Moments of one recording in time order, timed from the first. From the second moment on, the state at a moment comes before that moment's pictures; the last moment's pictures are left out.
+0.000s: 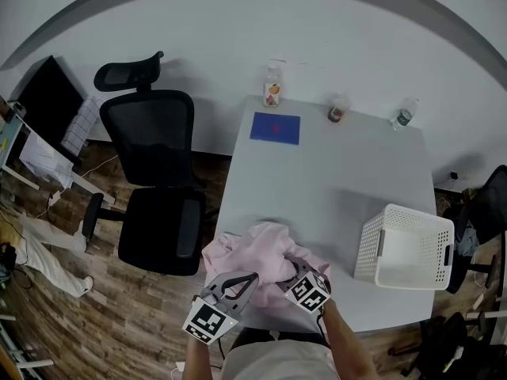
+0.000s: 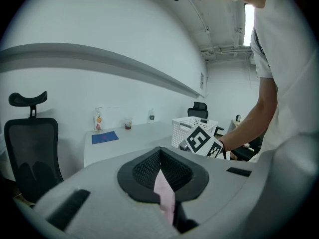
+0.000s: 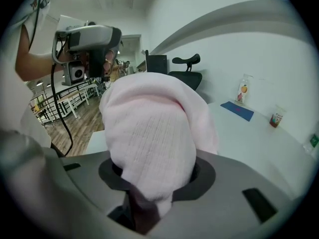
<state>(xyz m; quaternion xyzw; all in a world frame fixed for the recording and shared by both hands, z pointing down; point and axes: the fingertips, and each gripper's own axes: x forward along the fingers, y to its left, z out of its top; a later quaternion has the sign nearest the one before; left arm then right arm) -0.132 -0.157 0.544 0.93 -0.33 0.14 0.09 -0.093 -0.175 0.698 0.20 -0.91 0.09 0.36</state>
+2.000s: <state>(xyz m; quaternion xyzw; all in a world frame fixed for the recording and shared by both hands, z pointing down) -0.014 -0.169 0.314 0.96 -0.21 0.02 -0.19 0.069 -0.230 0.358 0.46 -0.85 -0.16 0.22</state>
